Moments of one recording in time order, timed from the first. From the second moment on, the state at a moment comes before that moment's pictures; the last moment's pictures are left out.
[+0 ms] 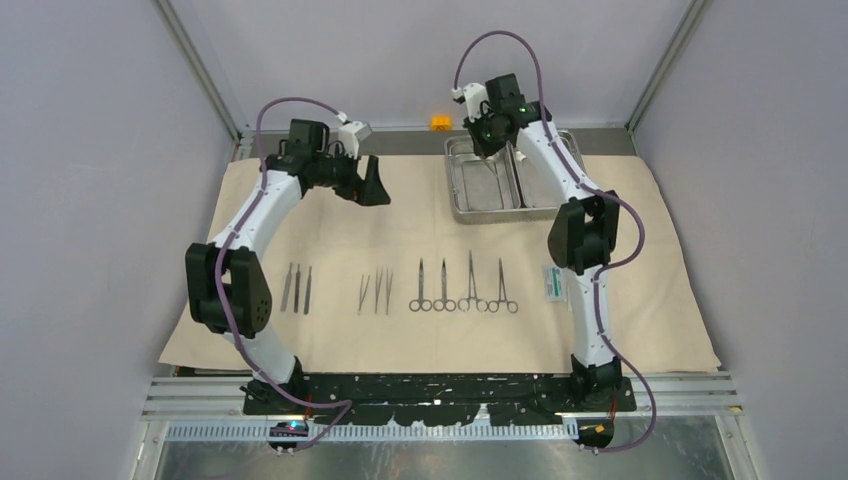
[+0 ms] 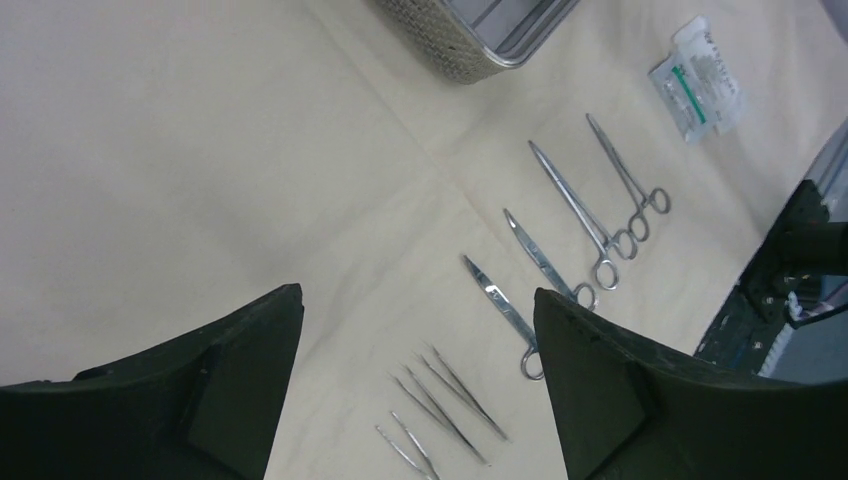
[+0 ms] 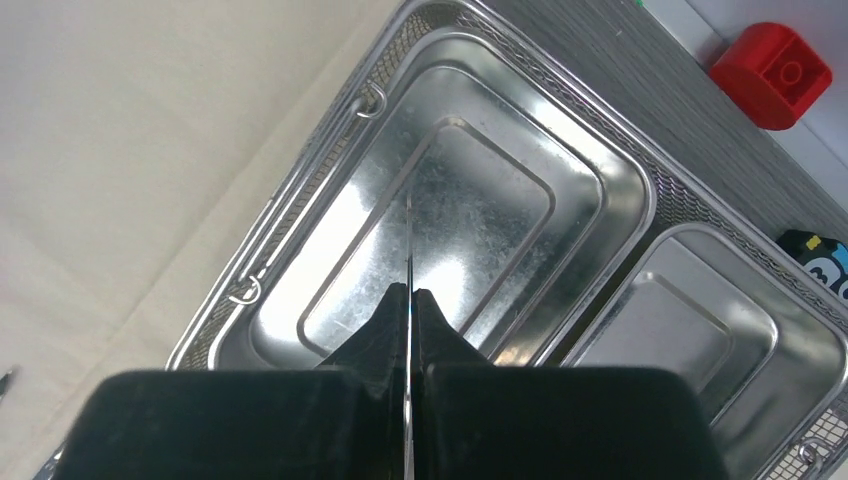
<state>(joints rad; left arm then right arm) -0.17 1.70 1.46 -0.60 0.70 0.15 0.32 2.32 2.31 -0.83 -0.16 -0.35</state>
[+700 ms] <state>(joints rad) -0.17 1.57 1.27 -0.34 0.96 0.00 0.52 1.86 1.86 -0.86 -0.50 -0.33</state>
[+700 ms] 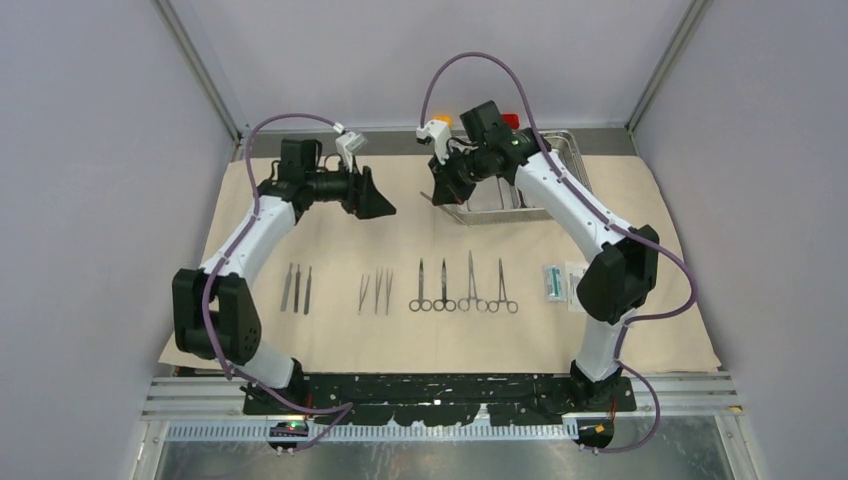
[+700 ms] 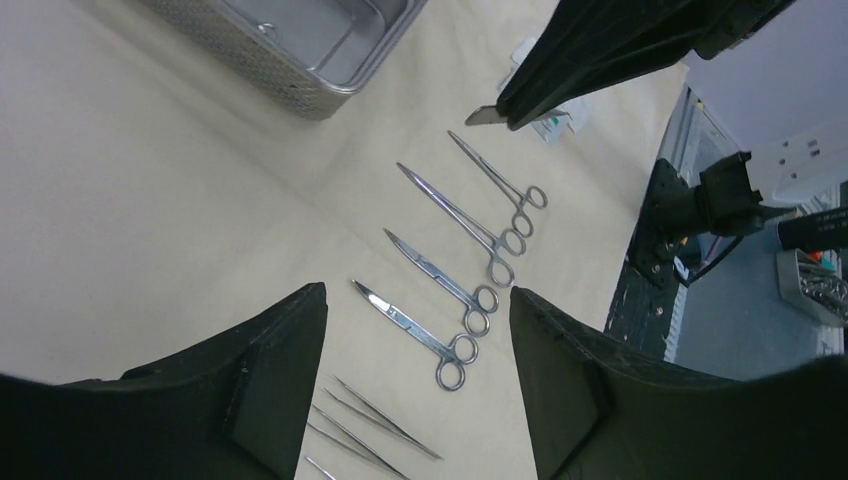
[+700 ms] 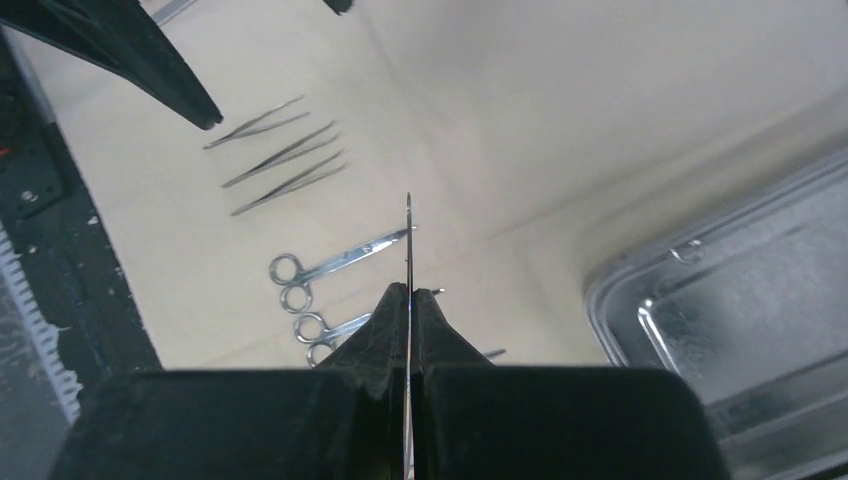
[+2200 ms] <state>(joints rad) -0.27 1.45 1.14 -0.24 1.20 0.12 0.62 1.80 1.74 -0.84 -0.76 -0.26</state>
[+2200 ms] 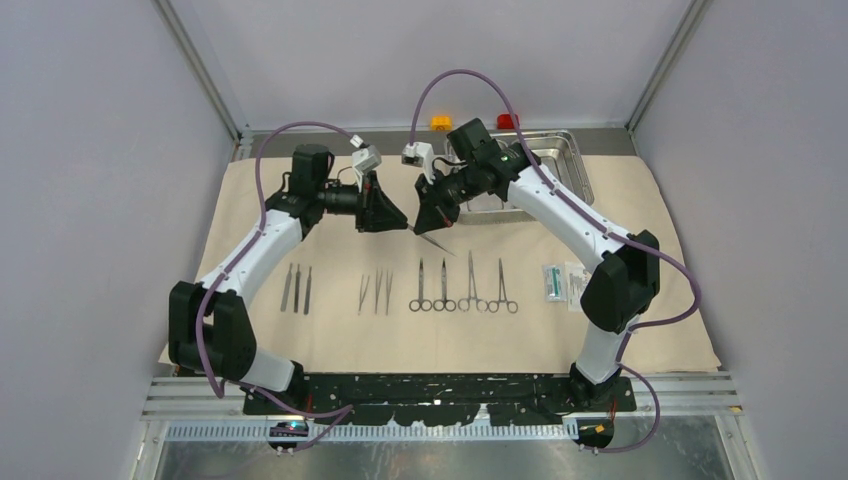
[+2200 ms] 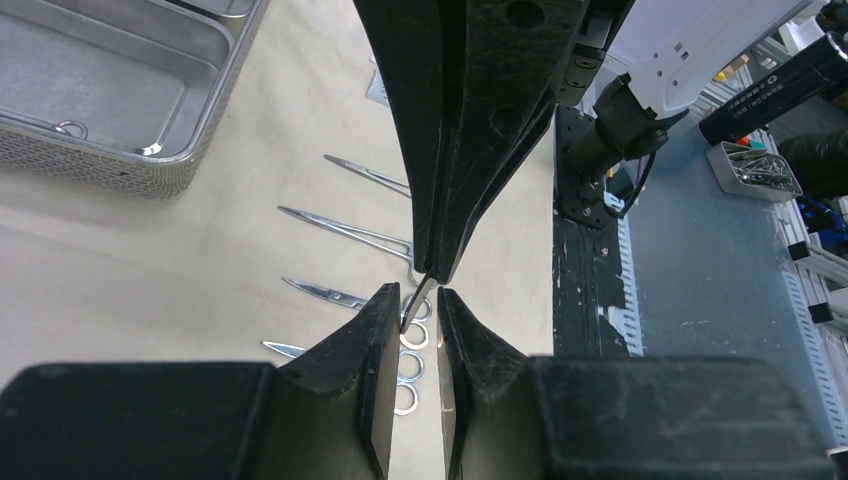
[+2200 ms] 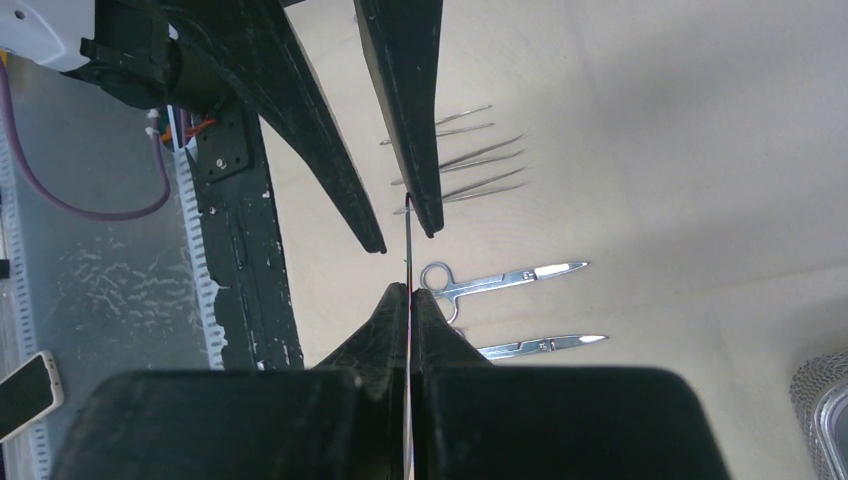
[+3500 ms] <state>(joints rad) -0.25 1.37 1.10 -0.26 1.28 0.20 0.63 1.67 1.56 -0.83 -0.74 -0.30</state>
